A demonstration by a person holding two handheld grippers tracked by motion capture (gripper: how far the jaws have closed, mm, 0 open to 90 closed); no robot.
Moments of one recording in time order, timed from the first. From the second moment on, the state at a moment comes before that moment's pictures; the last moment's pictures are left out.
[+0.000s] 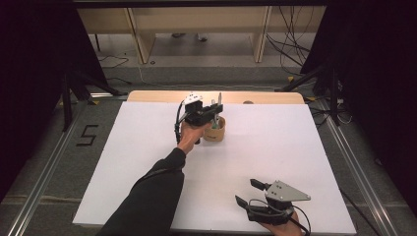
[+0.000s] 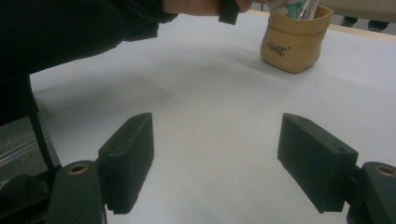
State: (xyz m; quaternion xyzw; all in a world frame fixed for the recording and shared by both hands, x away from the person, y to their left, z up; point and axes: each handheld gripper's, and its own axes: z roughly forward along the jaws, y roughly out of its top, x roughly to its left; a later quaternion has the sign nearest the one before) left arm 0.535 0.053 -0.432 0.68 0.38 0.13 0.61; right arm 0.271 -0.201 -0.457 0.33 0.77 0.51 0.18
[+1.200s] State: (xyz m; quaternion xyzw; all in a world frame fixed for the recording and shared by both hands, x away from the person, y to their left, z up) left arm 0.500 0.077 -0.403 0.71 0.38 0.07 0.58; right arm 0.272 -0.202 -0.457 0.33 0.77 0.51 0.18
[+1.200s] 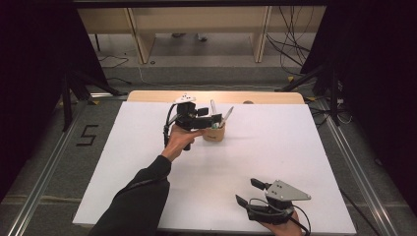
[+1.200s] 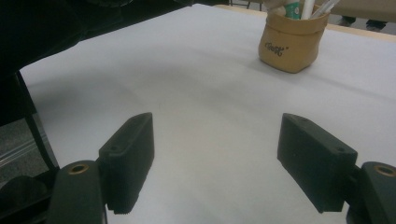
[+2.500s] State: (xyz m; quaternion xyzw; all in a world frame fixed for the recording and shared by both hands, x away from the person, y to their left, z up) left arm 0.451 0.120 -0.421 0.72 0.35 0.05 0.60; right arm 0.275 -0.209 -0.459 0.34 0.76 0.52 0.17
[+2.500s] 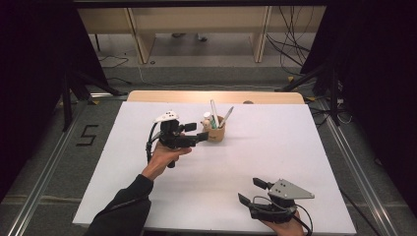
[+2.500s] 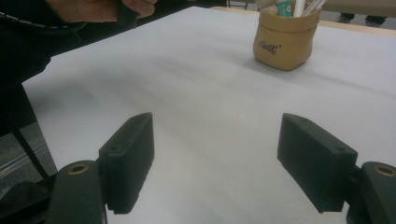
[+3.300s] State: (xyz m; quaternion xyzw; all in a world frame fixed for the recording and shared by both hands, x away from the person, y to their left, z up) left arm 0.397 0.133 -0.436 0.76 0.30 0.06 0.58; right arm 0.277 -0.212 -0.459 0.35 0.75 0.53 0.16
